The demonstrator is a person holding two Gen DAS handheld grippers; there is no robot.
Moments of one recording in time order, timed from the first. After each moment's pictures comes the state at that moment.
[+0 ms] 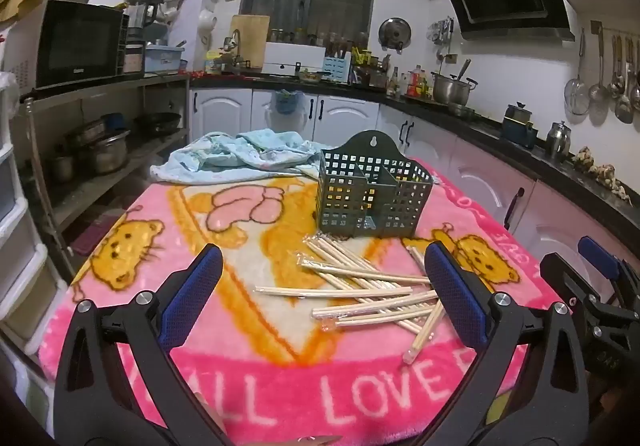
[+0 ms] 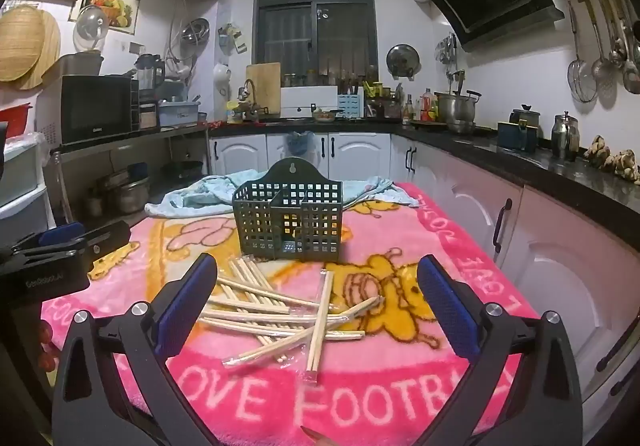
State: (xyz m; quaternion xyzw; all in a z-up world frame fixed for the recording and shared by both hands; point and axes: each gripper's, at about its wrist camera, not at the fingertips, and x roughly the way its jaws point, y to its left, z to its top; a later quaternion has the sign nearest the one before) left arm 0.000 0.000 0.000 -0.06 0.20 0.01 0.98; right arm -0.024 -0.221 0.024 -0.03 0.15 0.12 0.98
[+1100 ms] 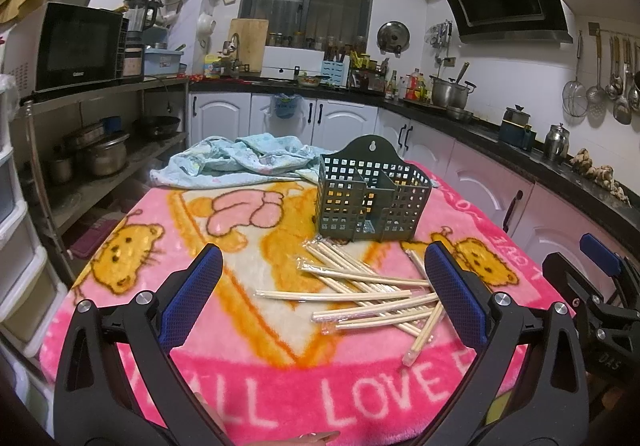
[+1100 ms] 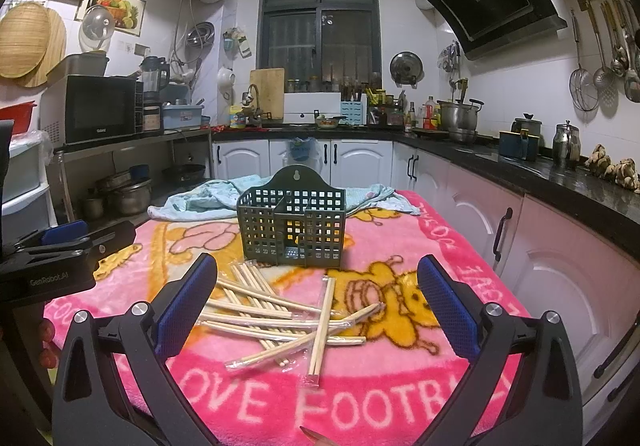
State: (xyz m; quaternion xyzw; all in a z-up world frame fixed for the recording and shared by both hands) left arm -0.001 0.002 0.004 -0.06 0.20 0.01 0.98; right arm -0.029 -0.219 0.028 -0.04 0.14 0.12 0.98
